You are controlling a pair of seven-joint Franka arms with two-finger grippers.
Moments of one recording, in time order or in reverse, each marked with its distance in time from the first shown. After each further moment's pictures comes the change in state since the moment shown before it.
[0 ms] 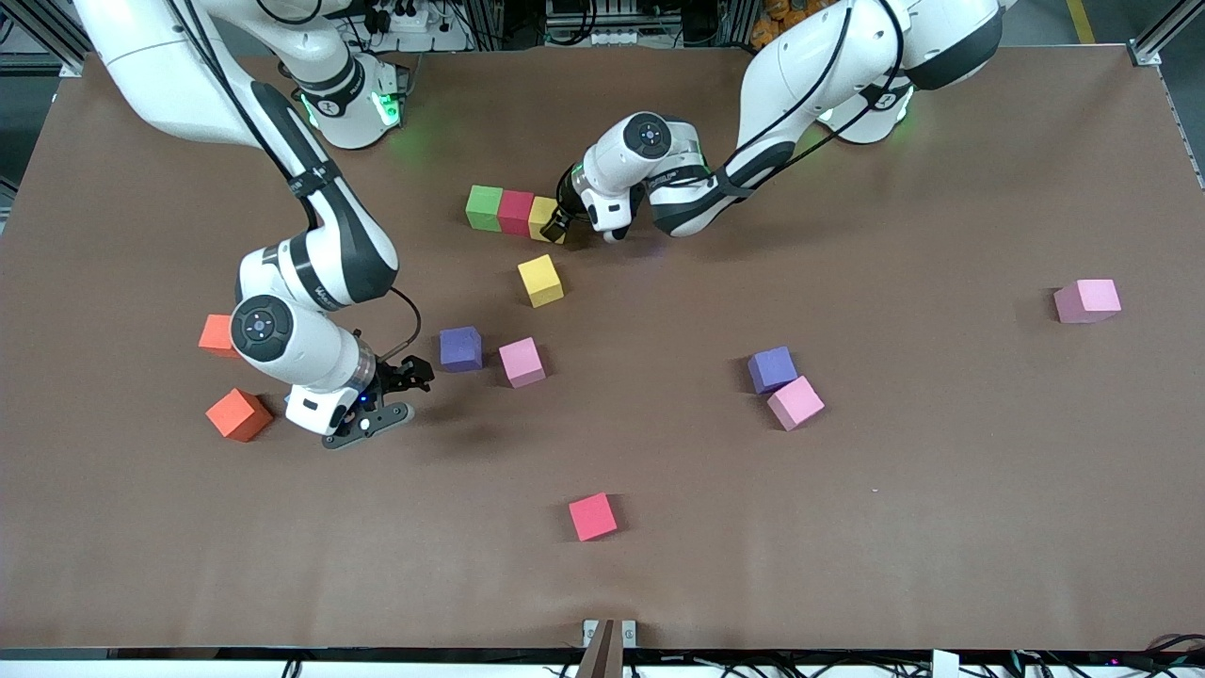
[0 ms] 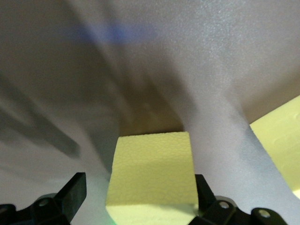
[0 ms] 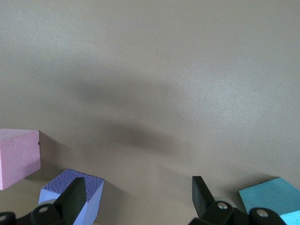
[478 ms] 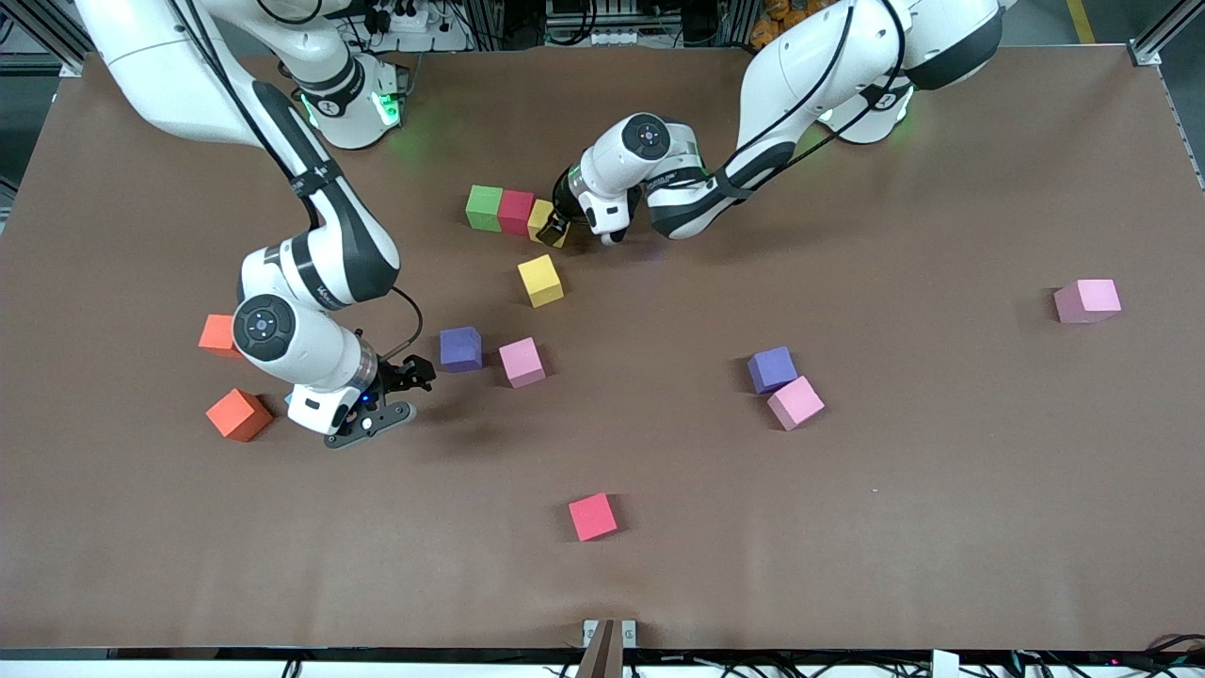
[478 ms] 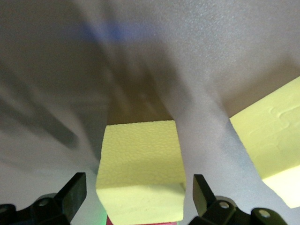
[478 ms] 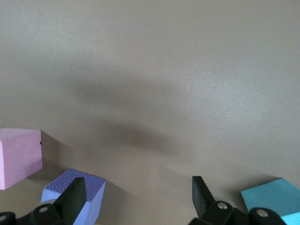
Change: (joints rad) left arm 0.000 0.000 0.000 0.024 0.000 0.000 -0.022; right arm 0.004 0.000 0.000 0.000 0.000 0.000 0.000
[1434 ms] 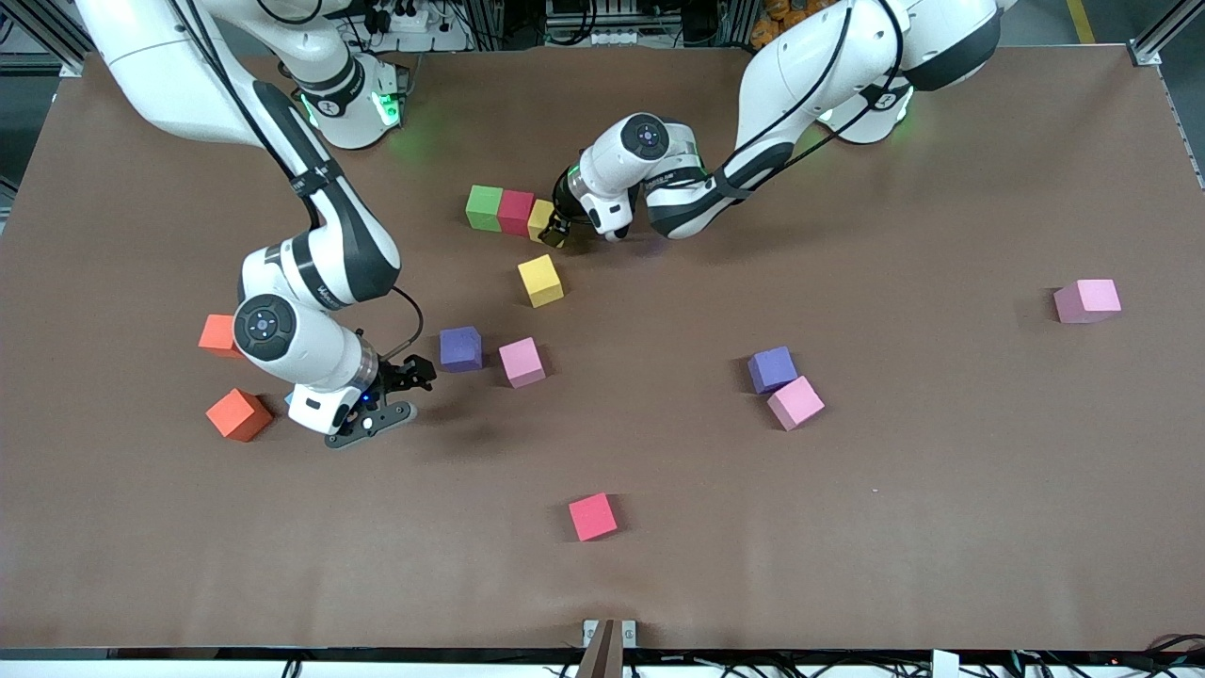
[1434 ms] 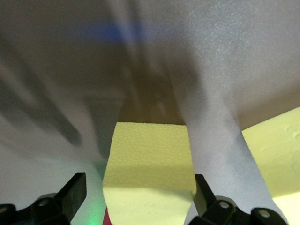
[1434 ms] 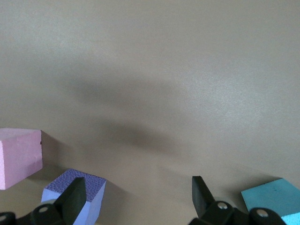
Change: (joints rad) left arm -0.005 0.005 0.000 -0.001 0.000 0.000 -0.143; right arm 0.000 0.000 0.000 0.000 0.000 0.000 0.000
